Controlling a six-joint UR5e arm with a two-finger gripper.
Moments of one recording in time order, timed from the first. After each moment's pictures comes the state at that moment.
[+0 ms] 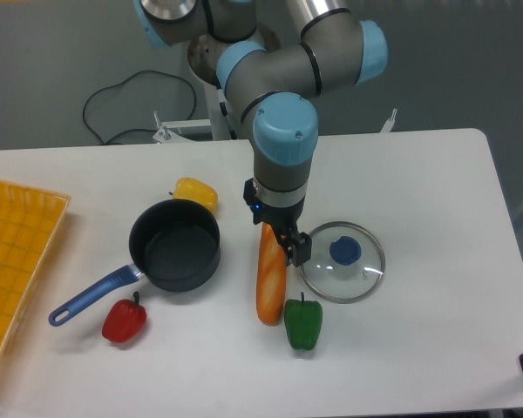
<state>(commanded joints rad) 2.45 -1.85 -1.61 -1.21 1.50 1.38</state>
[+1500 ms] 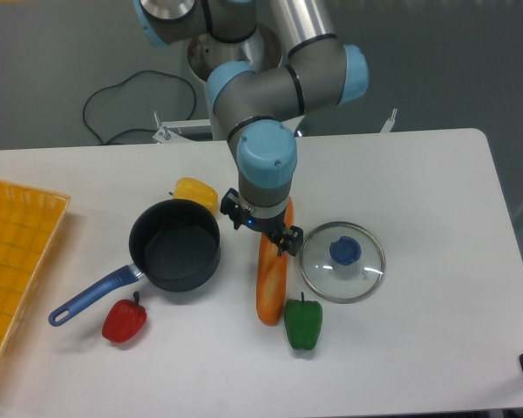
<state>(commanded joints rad) 2.40 -1.91 -1.70 -1.19 1.54 0.83</state>
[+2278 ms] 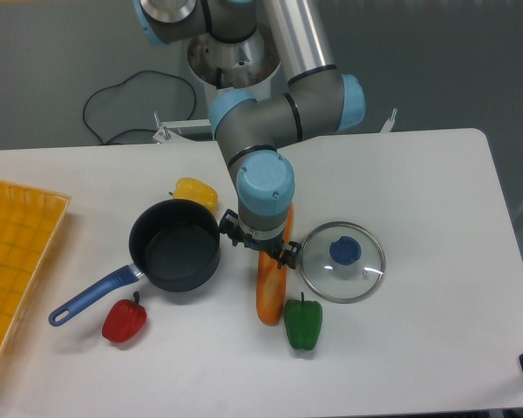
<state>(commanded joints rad) 2.40 -1.99 -1.68 -1.12 1.54 0.83</state>
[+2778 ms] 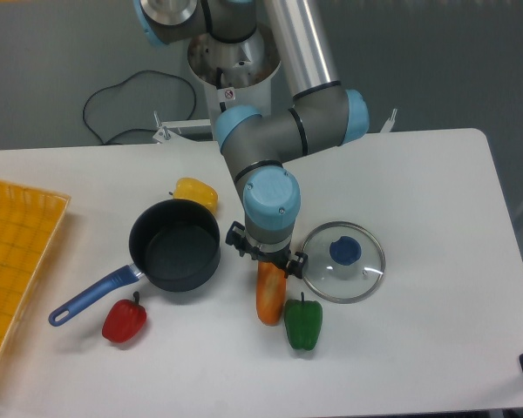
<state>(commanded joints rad) 2.40 -2.04 -1.66 -1.11 1.57 0.81</state>
